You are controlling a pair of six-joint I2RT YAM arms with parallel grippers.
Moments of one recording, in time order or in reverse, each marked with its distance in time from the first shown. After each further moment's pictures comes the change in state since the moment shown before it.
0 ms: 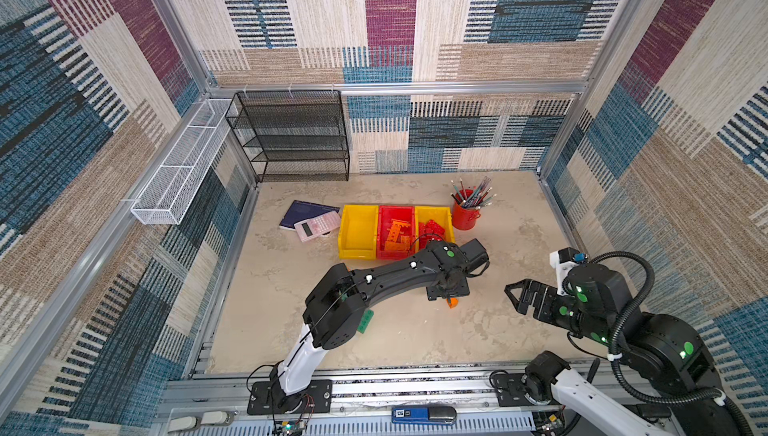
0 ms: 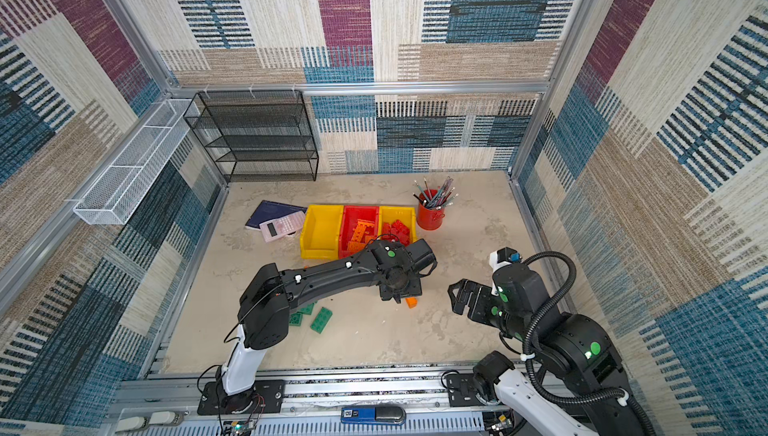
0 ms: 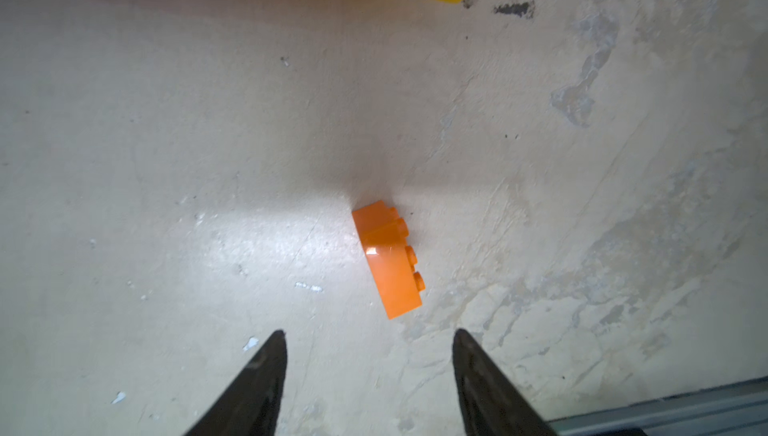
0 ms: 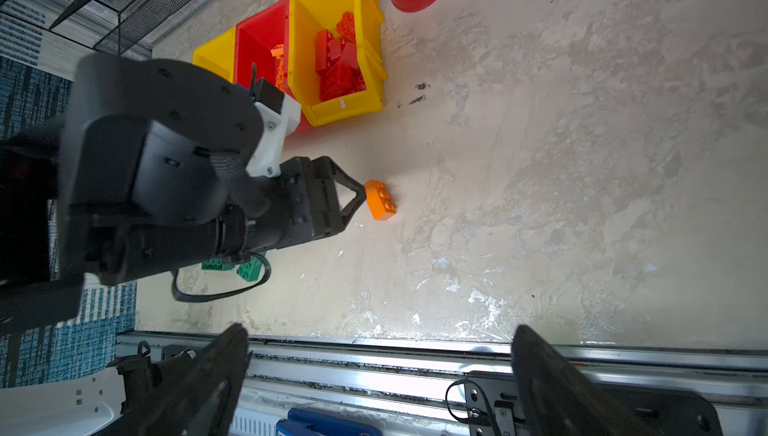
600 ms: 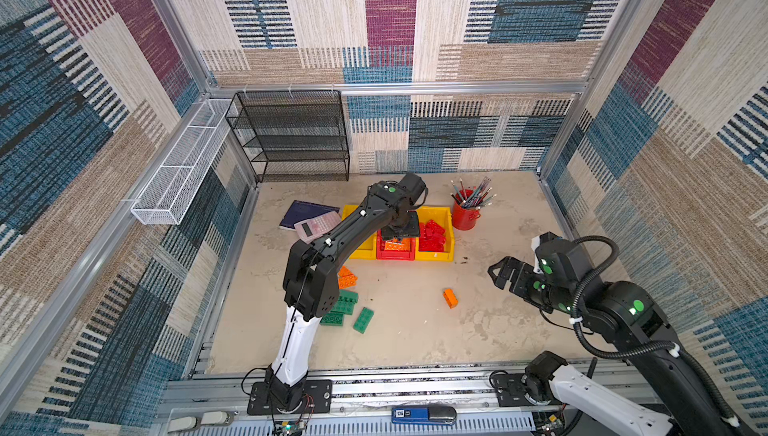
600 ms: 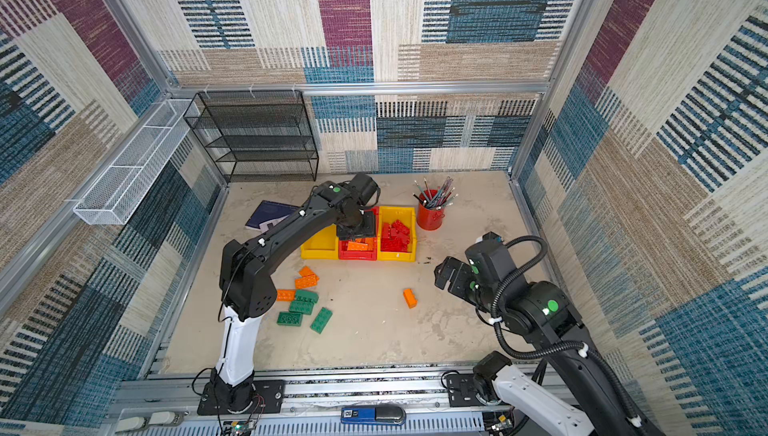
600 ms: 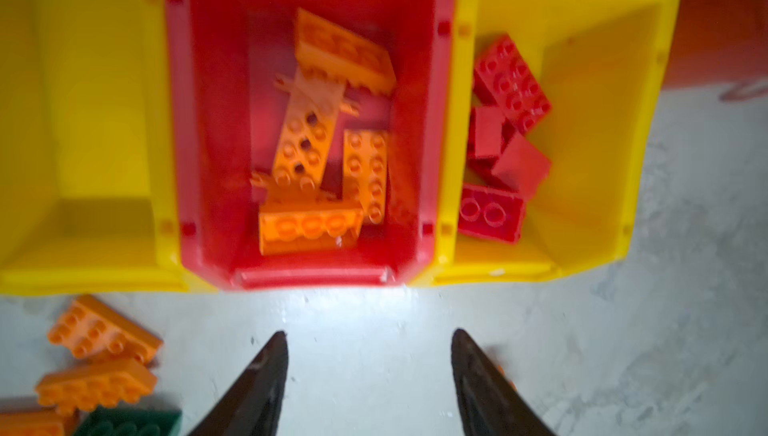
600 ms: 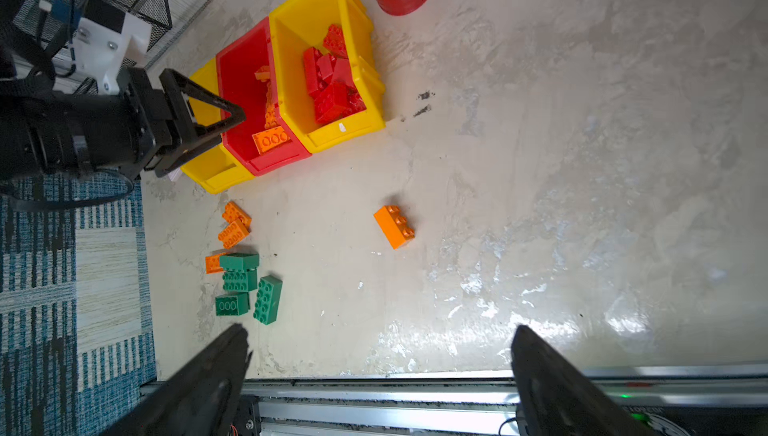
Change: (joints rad) left arm 0.376 -0.057 0.133 -0.129 0.043 0.433; right arm 0.001 0.137 -0.016 0.102 0.030 0.130
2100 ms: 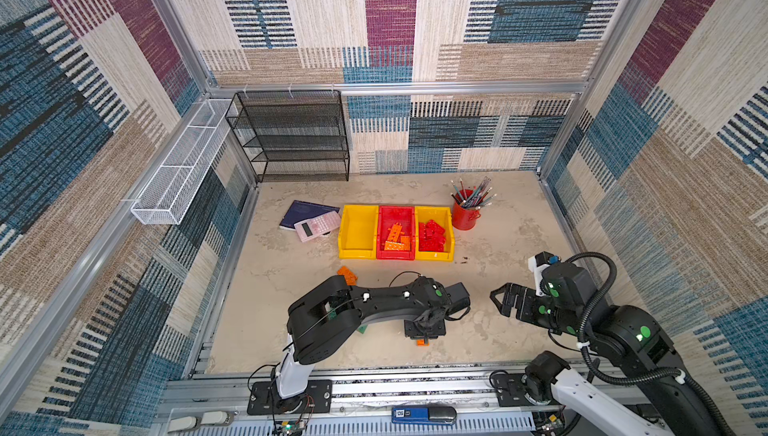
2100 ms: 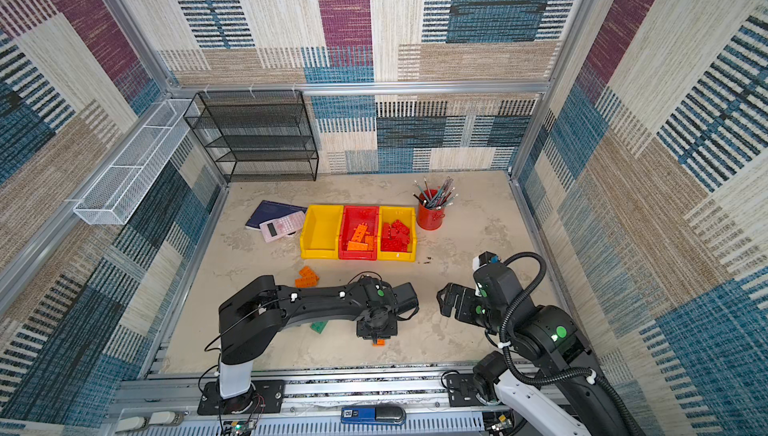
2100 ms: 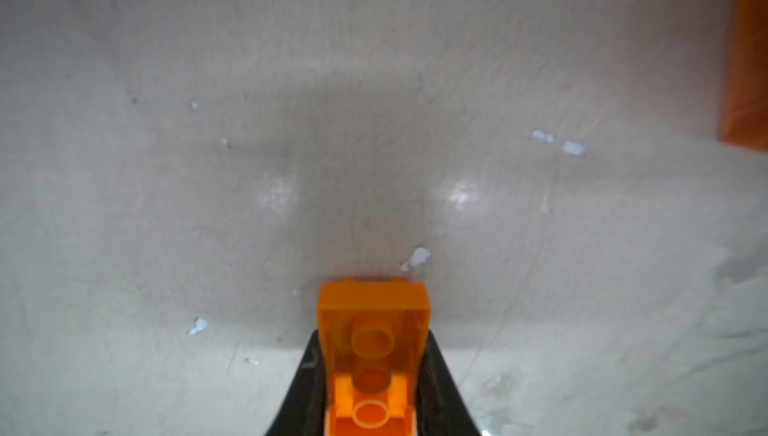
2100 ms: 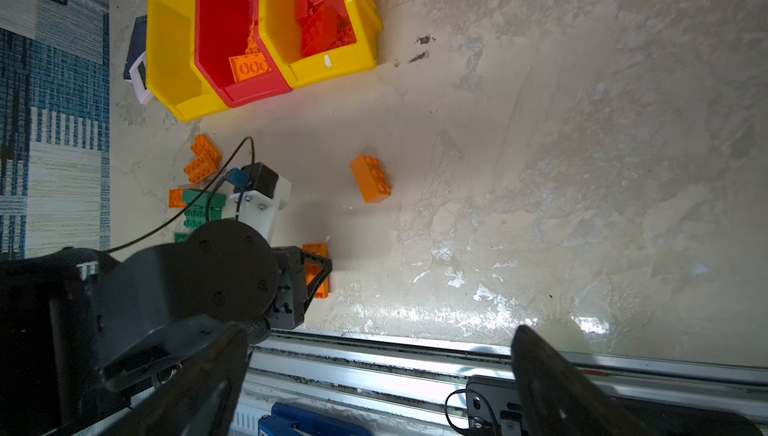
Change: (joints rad) left arm -0.470 -0.124 -0.622 0.219 0.003 -0.479; right arm 0.000 -0.118 -0.143 0.003 -0.089 -0.143
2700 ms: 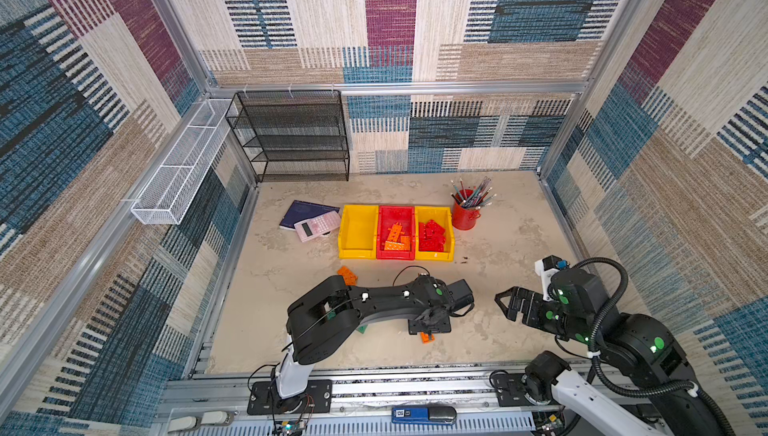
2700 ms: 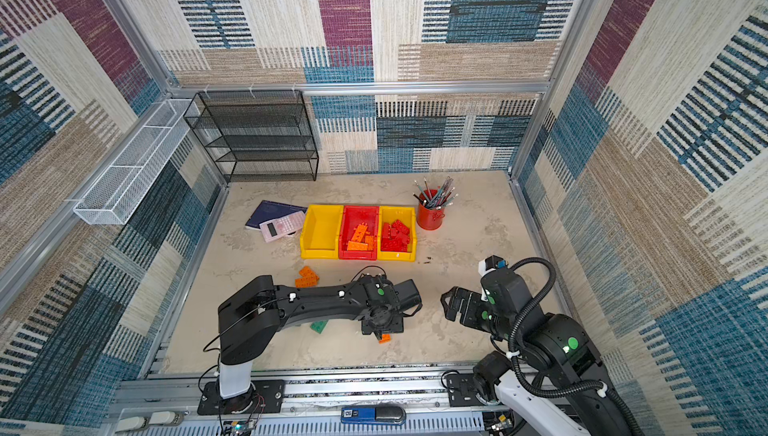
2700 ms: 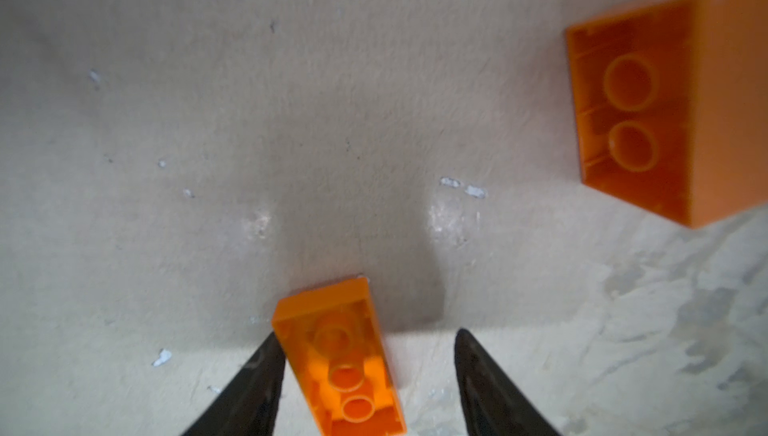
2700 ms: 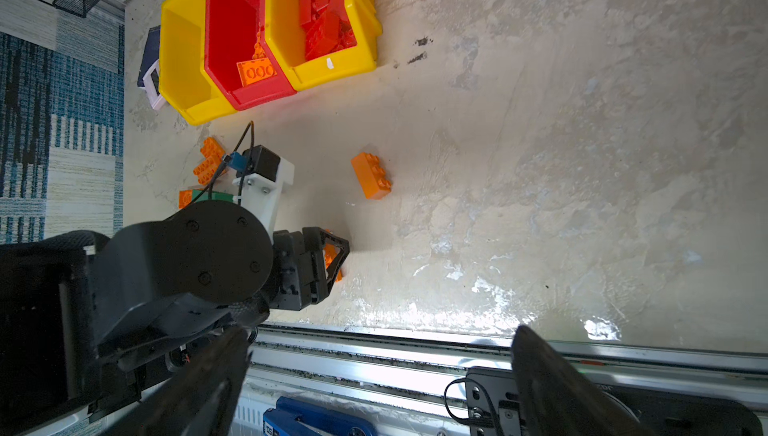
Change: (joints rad) left arm -0.007 0.010 0.027 0.068 -0.047 0.000; right arm 0.000 -0.059 -0.007 -0.041 0.000 0.019
